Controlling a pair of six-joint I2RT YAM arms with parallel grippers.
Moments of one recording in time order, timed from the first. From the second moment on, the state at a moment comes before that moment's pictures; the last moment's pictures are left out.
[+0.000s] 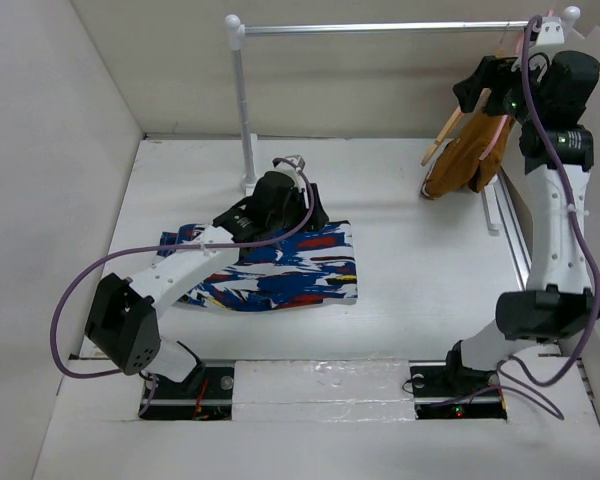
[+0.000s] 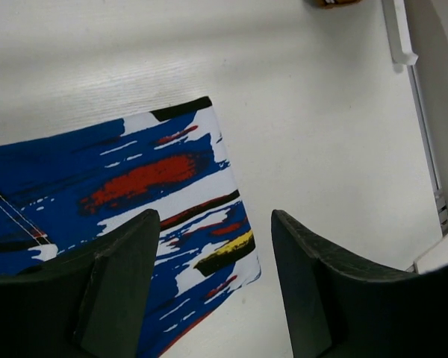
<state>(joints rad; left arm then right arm) -0.69 1.44 1.16 -0.25 0.01 -0.59 -0.09 1.51 1.94 -0.49 -0.36 0.06</state>
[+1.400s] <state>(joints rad) -0.69 1.56 1.62 -0.42 0.07 -0.47 -0.13 1.57 1.58 -0.14 -0.47 0.39</state>
